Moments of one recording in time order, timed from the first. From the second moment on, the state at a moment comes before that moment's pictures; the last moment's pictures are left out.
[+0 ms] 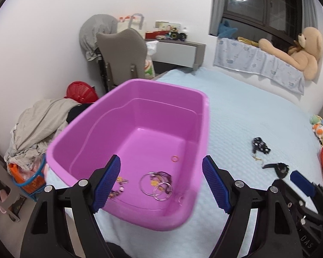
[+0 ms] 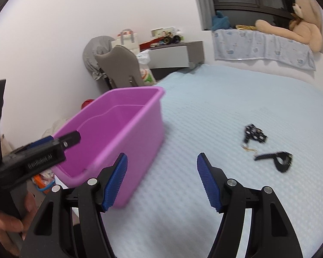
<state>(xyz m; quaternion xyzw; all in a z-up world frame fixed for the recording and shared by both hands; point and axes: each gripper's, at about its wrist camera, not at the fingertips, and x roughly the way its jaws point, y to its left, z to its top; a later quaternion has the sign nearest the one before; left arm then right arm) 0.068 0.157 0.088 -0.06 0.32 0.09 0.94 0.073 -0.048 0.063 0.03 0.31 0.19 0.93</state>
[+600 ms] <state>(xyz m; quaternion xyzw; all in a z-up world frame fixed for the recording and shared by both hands) 0.078 0.031 0.062 -0.01 0.34 -0.01 0.94 0.037 -0.201 0.024 0.09 0.31 0.05 0.94</state>
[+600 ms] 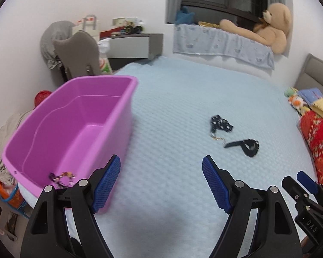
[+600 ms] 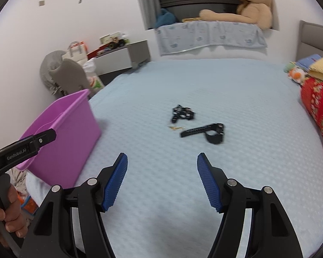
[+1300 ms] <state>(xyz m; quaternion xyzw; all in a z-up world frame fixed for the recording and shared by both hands) 0.116 -0.041 0.008 0.02 0.39 -0.05 0.92 0.043 -0.270 -0.024 0.10 0.34 -0.01 0.94</state>
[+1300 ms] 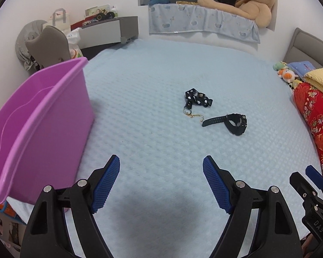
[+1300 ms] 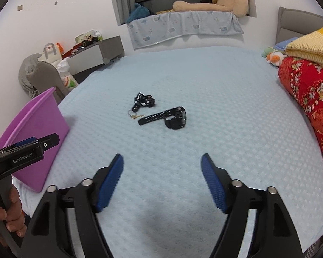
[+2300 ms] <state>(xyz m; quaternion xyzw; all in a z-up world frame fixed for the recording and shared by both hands) 0.286 -0.083 -0.071 0.03 0.43 -0.05 0.90 0.205 -0.291 -0.097 0.06 0.39 -0.03 0.92</state>
